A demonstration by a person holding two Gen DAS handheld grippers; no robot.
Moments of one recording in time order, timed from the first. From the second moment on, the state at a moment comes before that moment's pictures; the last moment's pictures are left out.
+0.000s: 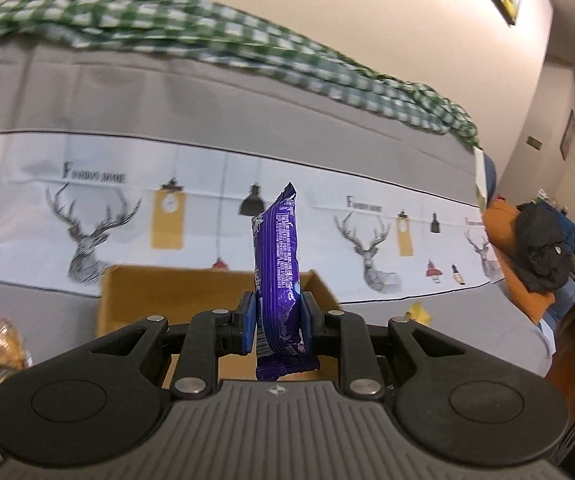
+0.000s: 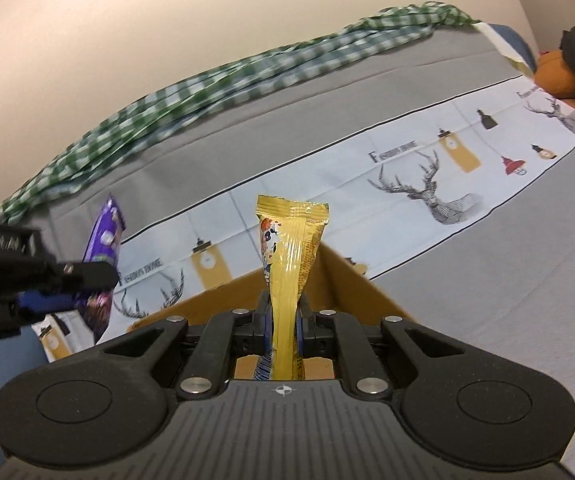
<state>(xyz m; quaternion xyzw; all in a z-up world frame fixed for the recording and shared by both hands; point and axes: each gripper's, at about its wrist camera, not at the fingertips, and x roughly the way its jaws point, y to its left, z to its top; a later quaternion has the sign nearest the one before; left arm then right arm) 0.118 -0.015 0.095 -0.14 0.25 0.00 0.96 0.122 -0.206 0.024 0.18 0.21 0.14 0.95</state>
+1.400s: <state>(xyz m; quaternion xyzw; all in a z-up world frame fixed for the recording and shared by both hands) -0.081 0.181 -0.023 -0.22 0.28 0.07 0.93 0.038 -0.132 0.014 0.04 0.22 0.23 0.95</state>
